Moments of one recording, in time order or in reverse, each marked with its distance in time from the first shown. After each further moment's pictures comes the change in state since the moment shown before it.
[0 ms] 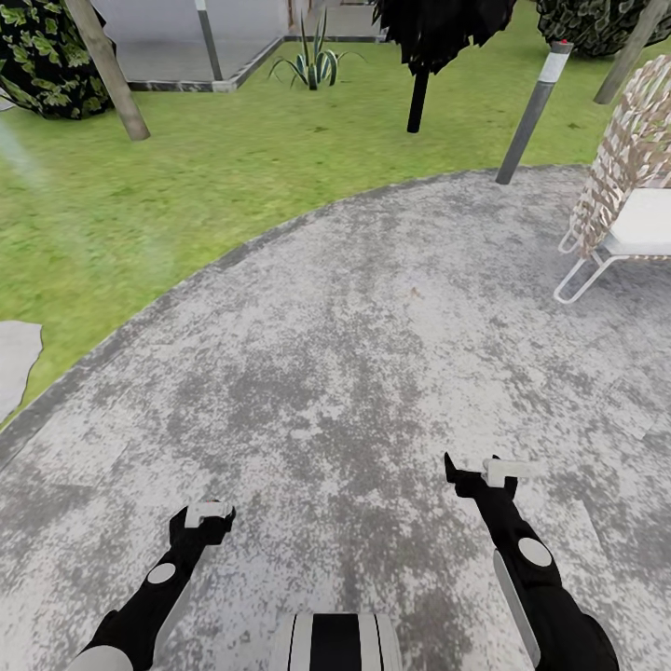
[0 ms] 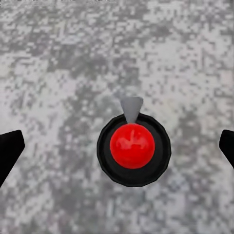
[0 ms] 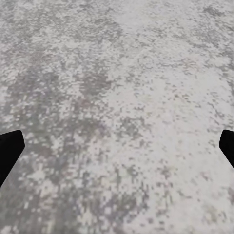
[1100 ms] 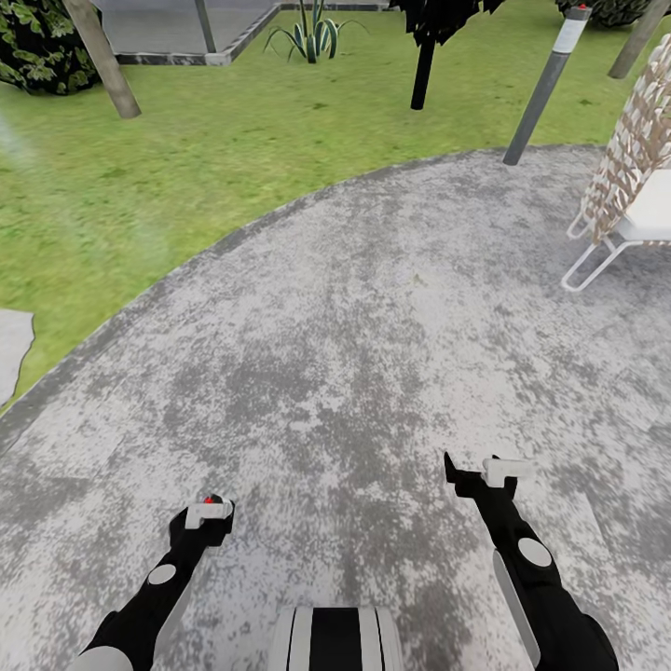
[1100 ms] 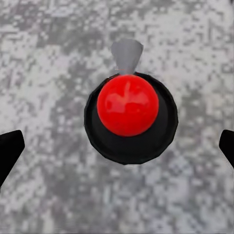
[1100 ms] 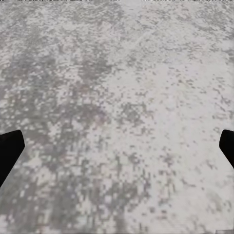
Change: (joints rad) left arm 0.001 -0.001 -0.001 0.005 -0.001 0.000 0.001; right arm 0.001 0.001 0.000 0.000 0.000 -0.001 0.000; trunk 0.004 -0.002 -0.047
